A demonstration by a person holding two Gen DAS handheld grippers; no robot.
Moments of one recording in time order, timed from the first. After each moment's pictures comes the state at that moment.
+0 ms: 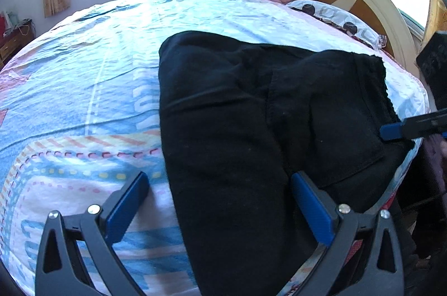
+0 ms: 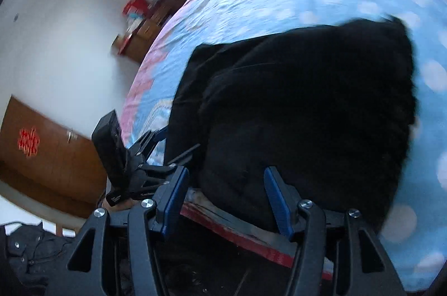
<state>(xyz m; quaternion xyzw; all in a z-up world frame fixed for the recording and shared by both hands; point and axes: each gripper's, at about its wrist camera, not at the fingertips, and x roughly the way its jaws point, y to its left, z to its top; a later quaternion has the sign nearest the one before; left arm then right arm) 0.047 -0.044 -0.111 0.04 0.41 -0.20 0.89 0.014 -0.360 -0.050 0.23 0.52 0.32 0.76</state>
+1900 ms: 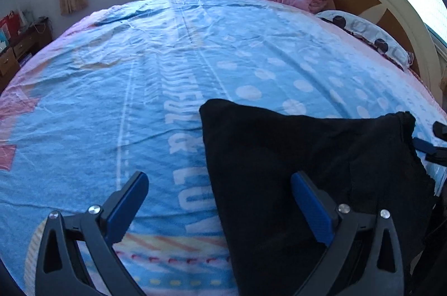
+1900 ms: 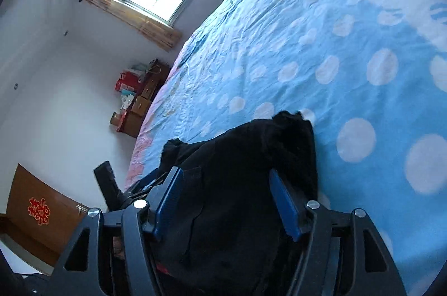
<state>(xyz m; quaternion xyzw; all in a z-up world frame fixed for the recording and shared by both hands) 0.122 -0.035 -0.082 0.04 0.41 -0.14 0.90 0.060 -0.441 -0.058 0.36 0.40 0.26 0.80</state>
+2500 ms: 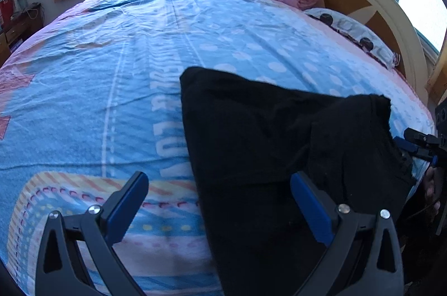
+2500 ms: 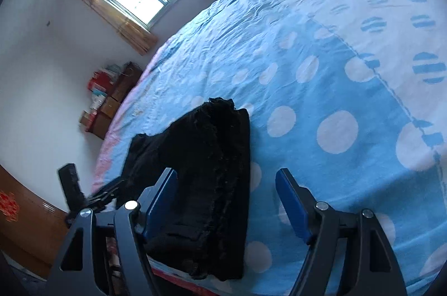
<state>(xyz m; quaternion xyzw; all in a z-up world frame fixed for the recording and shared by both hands) 0.086 -0.034 -0.090 0.00 0.43 -0.18 0.88 0.033 -0.455 -0.060 0.27 0.42 0.18 0.85</state>
